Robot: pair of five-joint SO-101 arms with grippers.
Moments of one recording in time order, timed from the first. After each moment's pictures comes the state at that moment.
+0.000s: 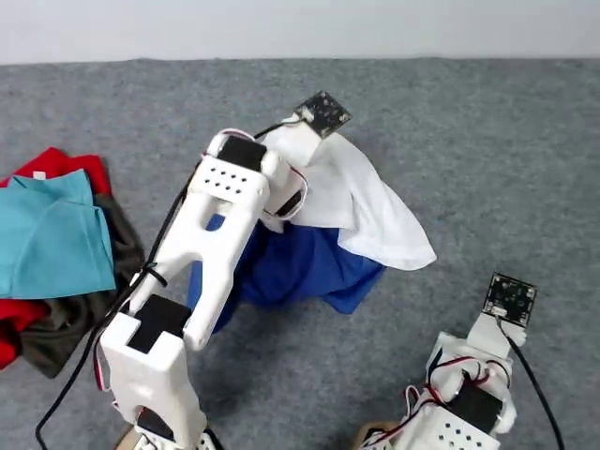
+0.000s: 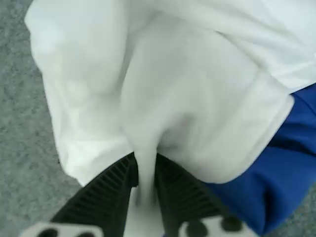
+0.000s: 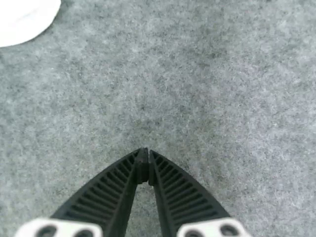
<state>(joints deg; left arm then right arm) 17.1 18.8 -14.9 79.8 -16.7 28.1 -102.8 95.6 74.2 6.9</state>
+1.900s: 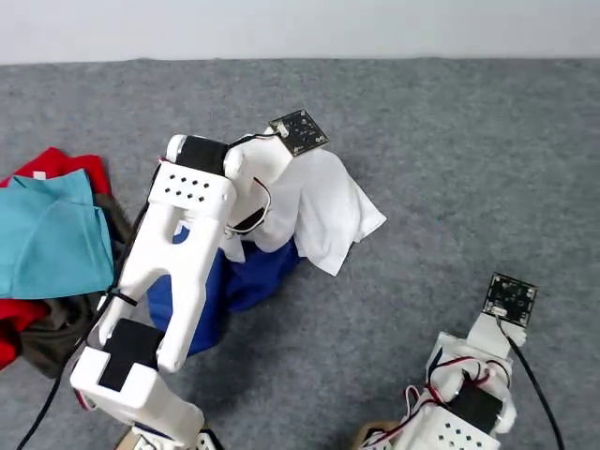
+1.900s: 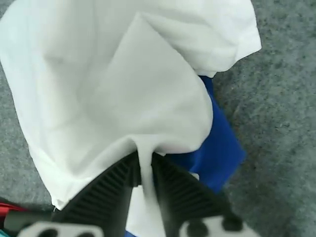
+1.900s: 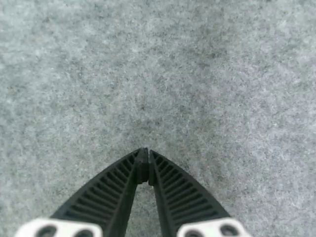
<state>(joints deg) 13.0 7.3 -5.5 90.6 -29.1 28.1 -102.8 95.6 74.2 6.9</state>
